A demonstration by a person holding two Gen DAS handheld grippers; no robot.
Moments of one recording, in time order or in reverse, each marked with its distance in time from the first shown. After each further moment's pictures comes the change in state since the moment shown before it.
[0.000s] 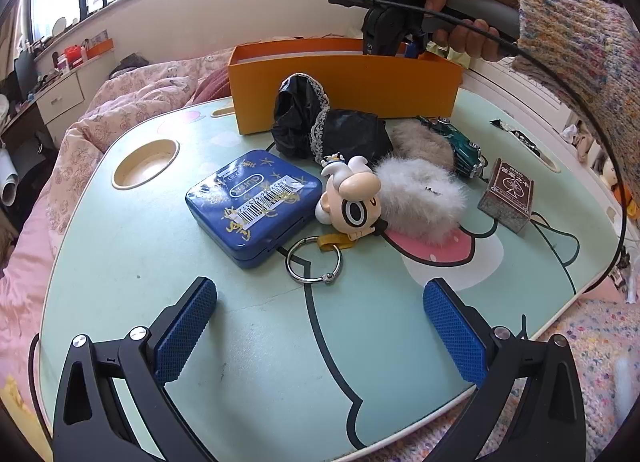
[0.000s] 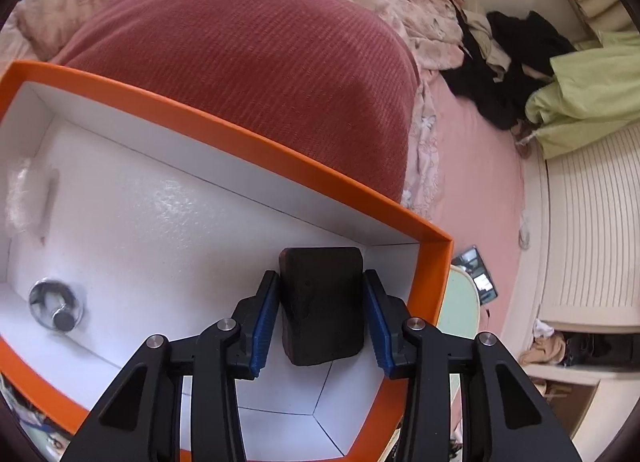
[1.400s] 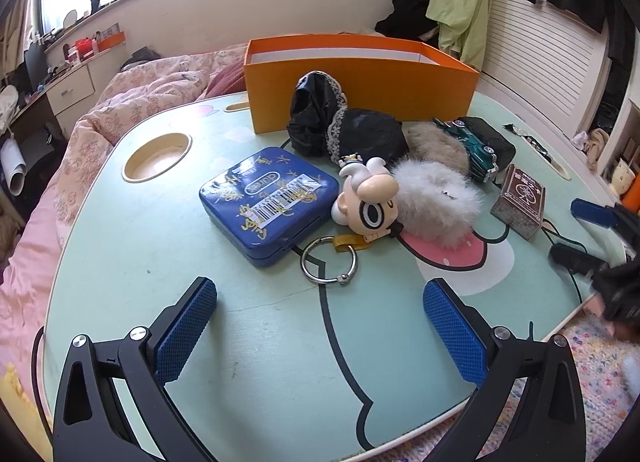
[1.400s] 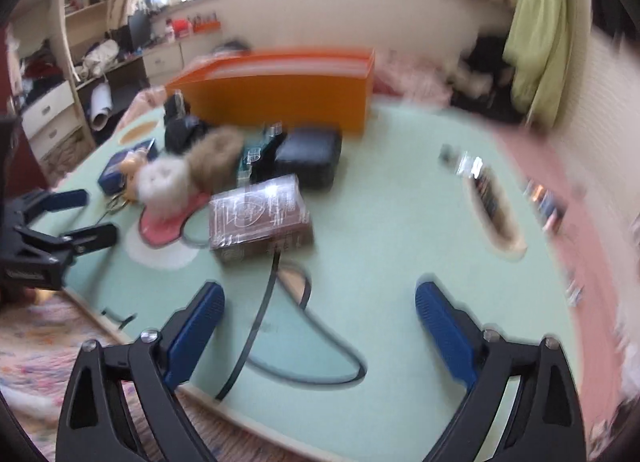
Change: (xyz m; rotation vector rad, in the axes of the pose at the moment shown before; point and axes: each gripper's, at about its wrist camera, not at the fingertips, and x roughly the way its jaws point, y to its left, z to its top) left arm 0.000 0.002 0.001 -0.039 0.006 0.050; right arm -0.026 0.026 -0.320 0.239 -0.648 0.273
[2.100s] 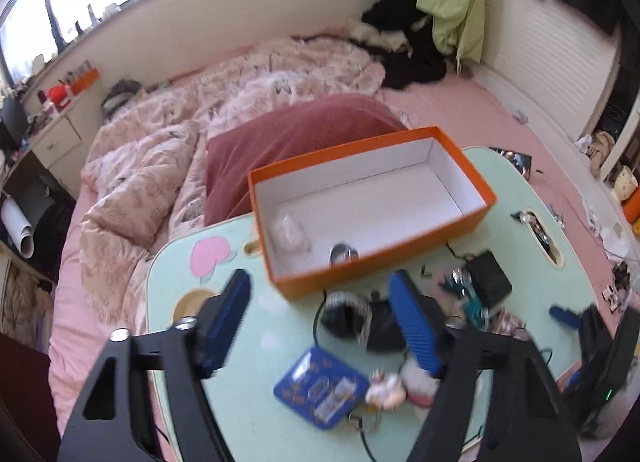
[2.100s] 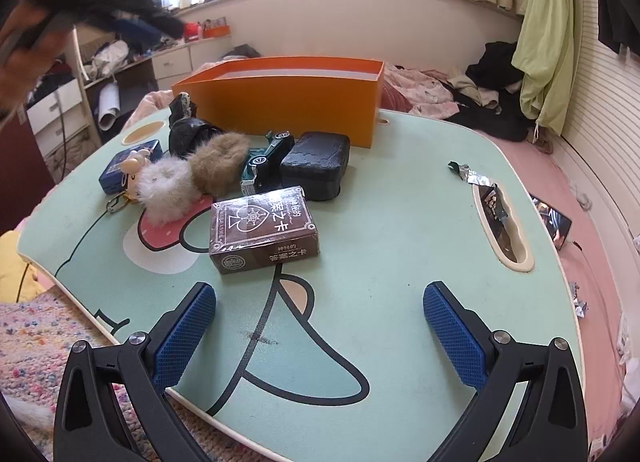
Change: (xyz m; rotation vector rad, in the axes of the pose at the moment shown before) left arm -0.003 0.003 0.201 0.139 0.158 0.019; right arm 0.004 -0.007 0.000 0.009 -0.012 0.055
